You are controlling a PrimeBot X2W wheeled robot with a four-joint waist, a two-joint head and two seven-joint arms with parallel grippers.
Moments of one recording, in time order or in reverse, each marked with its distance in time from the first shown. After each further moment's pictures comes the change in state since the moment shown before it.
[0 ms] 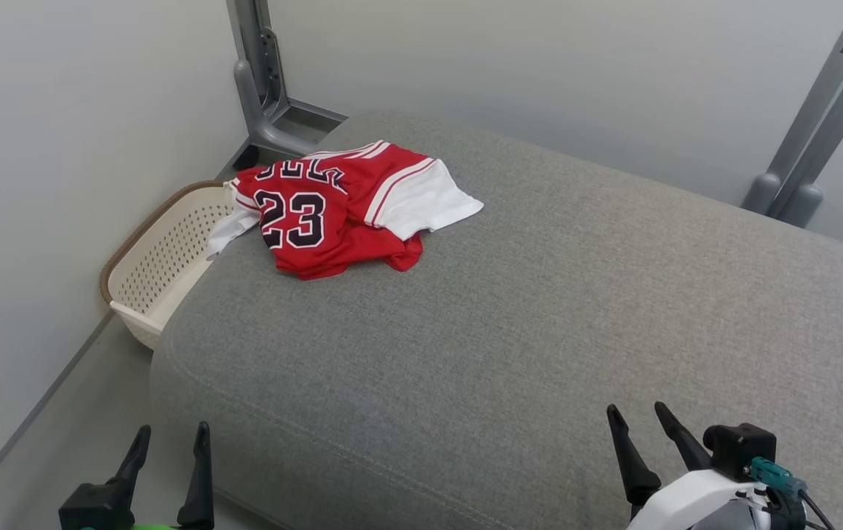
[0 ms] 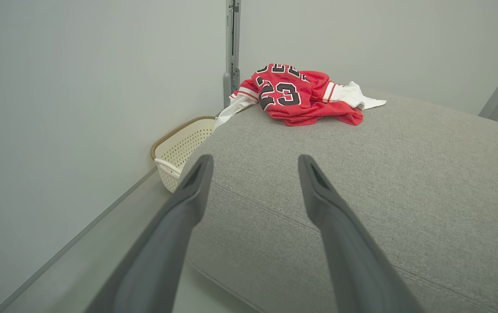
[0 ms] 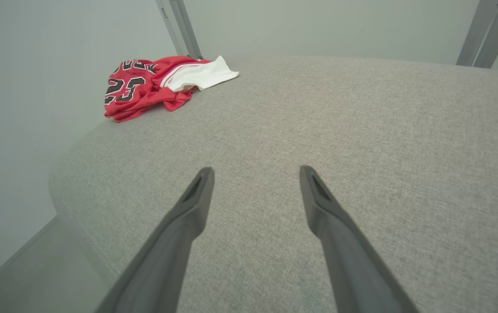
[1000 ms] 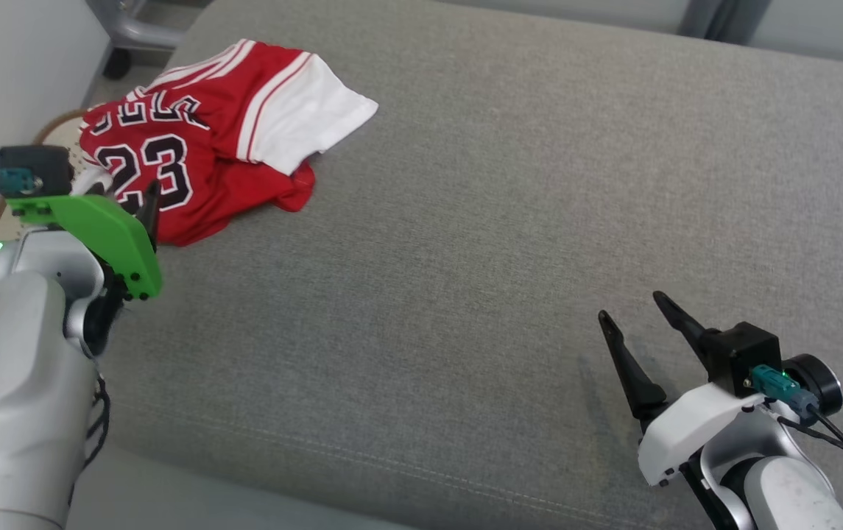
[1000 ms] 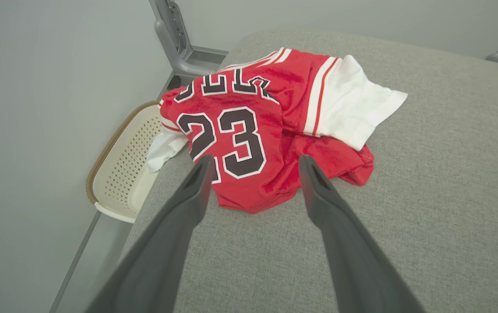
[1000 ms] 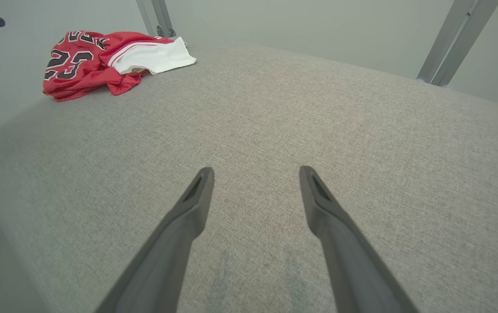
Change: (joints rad) left arm -0.837 0.020 -0.047 0.573 -0.097 -0.137 0.421; right arm -0.065 -0.081 0.044 -0.385 -0.179 0.000 0.257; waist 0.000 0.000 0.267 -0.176
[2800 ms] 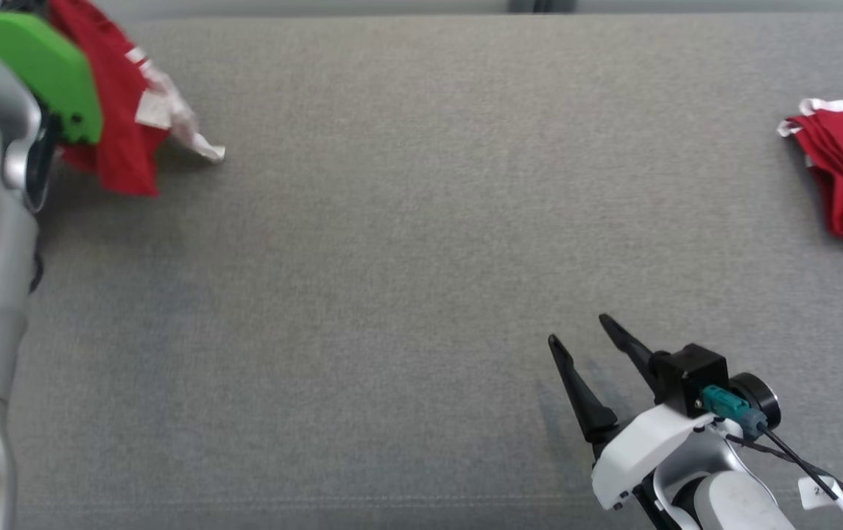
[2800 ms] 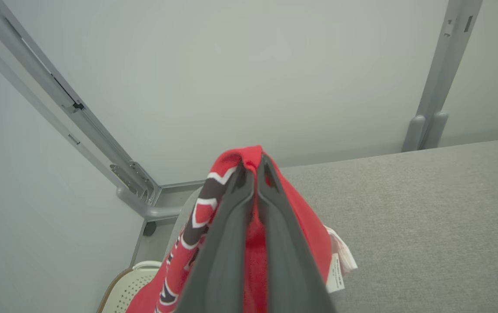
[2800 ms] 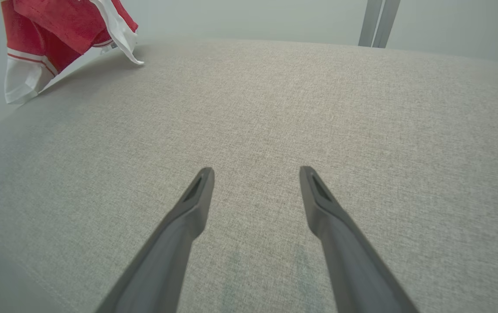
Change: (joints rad) left arm -0.394 0.048 -0.149 0.138 0.104 0.024 -0.077; right arm -0.008 0.026 0.096 0.060 0.042 0.000 -0.056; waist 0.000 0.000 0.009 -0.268
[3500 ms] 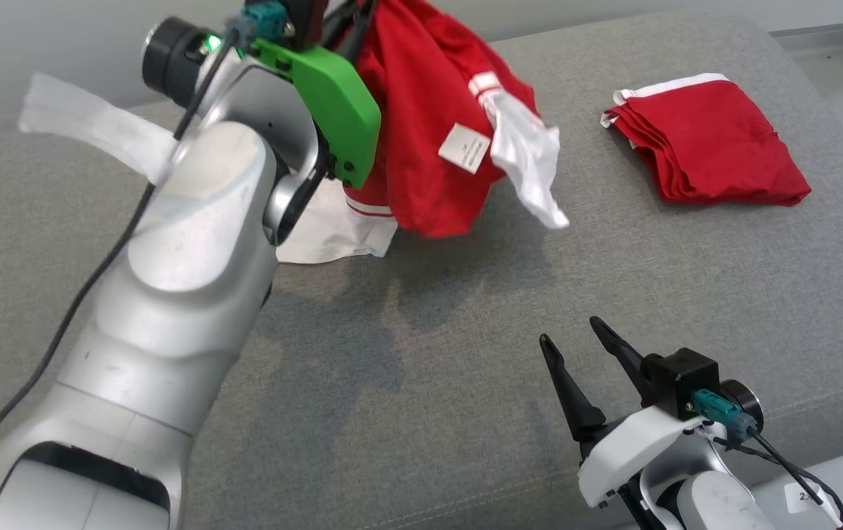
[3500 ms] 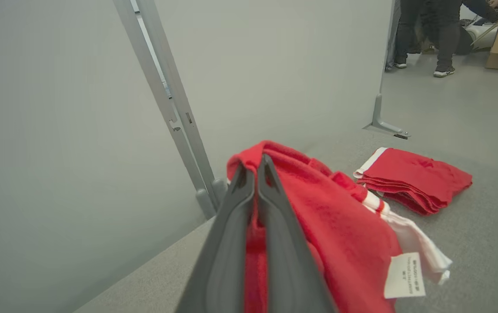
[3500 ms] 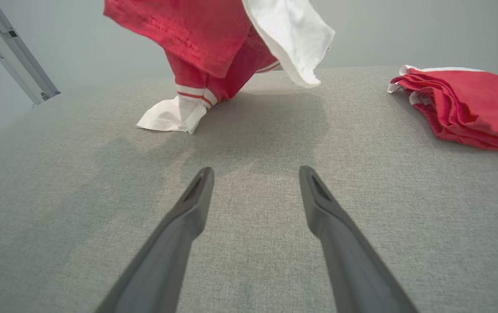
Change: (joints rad) left arm 0.062 -0.264 -0.168 -0.236 -0.031 -0.036 -0.009; right arm -0.018 0.046 -0.001 0.079 0.014 0.000 -0.069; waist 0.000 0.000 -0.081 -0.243
